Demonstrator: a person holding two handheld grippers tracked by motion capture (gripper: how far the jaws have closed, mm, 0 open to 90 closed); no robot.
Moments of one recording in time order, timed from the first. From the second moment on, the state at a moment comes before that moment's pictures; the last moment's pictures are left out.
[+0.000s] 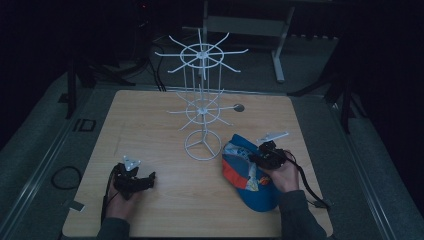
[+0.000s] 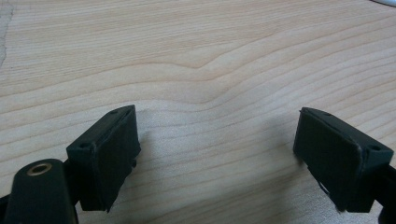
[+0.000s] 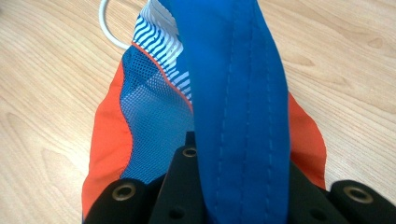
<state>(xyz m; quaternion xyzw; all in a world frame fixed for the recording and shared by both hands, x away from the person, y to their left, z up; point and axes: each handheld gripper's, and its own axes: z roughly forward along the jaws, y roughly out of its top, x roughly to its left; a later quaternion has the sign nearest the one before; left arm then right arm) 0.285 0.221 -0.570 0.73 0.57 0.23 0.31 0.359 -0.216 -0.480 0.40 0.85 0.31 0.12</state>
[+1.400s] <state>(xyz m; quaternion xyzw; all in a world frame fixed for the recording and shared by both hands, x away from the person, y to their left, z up) 0.285 0.221 -0.569 0.73 0.57 0.24 0.31 0.348 -0.241 -0.416 0.39 0.81 0.40 0.14</state>
